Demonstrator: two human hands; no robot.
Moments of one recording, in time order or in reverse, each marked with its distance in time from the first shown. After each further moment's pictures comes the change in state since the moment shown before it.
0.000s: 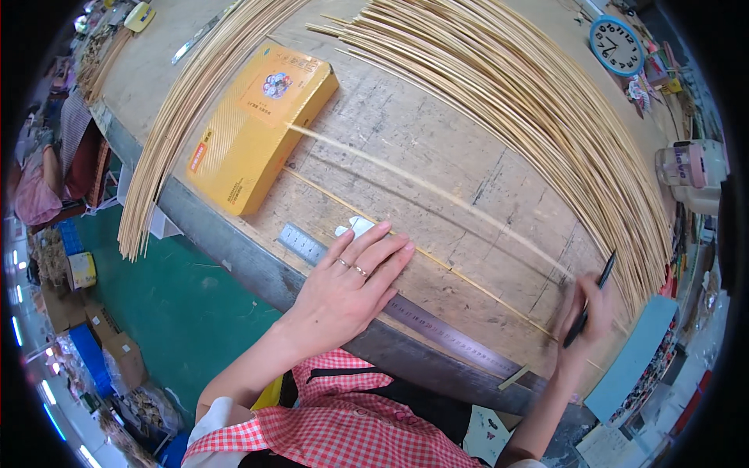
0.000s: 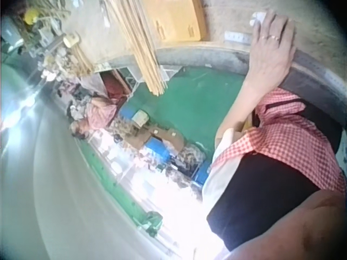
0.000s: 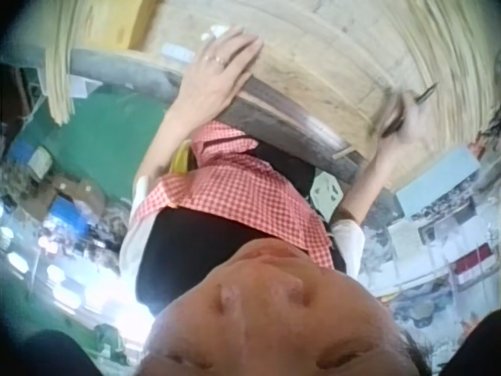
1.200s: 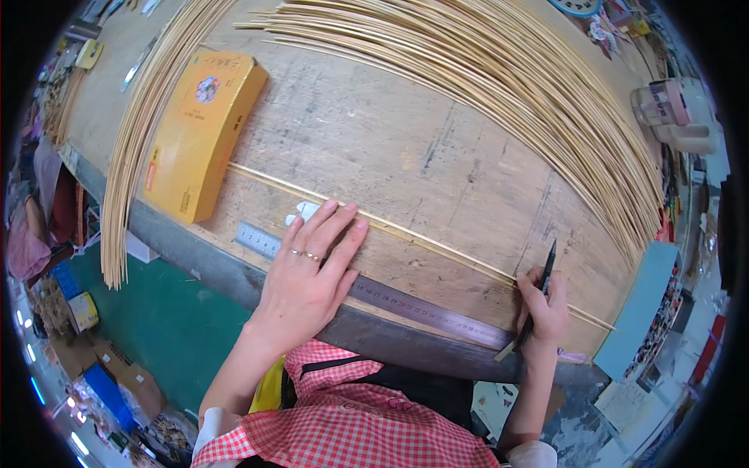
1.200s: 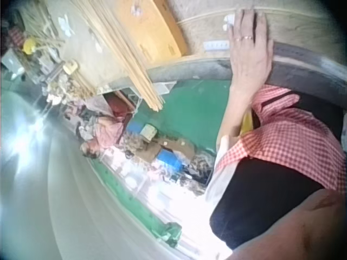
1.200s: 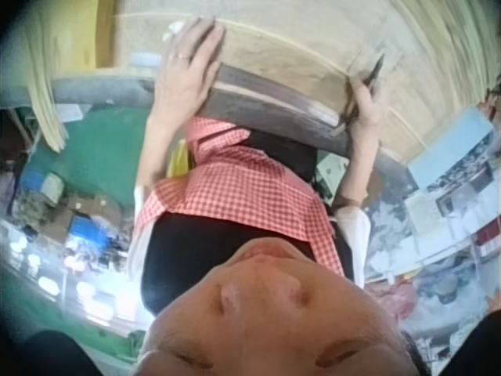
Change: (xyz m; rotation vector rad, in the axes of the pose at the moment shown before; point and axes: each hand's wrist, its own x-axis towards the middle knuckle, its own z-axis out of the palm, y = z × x) left_hand 0.003 0.004 -0.004 0.028 -0.075 -0.044; right_hand -0.054 -0.035 -0.009 0.110 -0.257 0.150
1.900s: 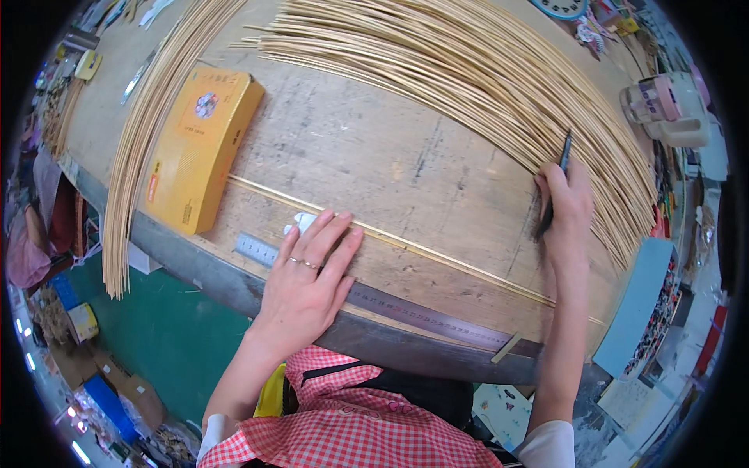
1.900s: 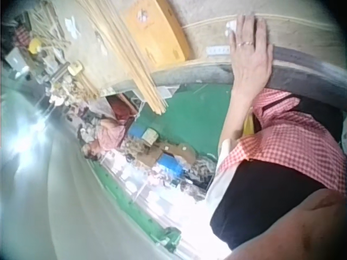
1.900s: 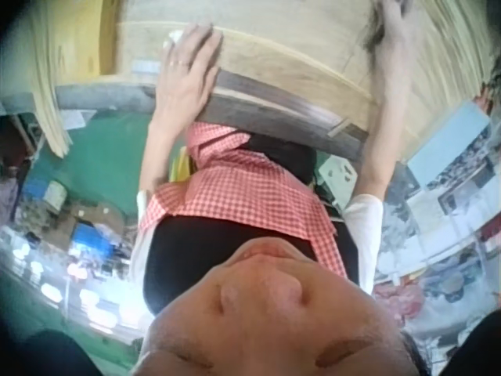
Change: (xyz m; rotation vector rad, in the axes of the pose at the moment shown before) left_hand 0.001 0.002 0.000 0.031 -0.004 -0.005; right_hand 0.132 0.036 0.005 -0.340 0.134 -0.116
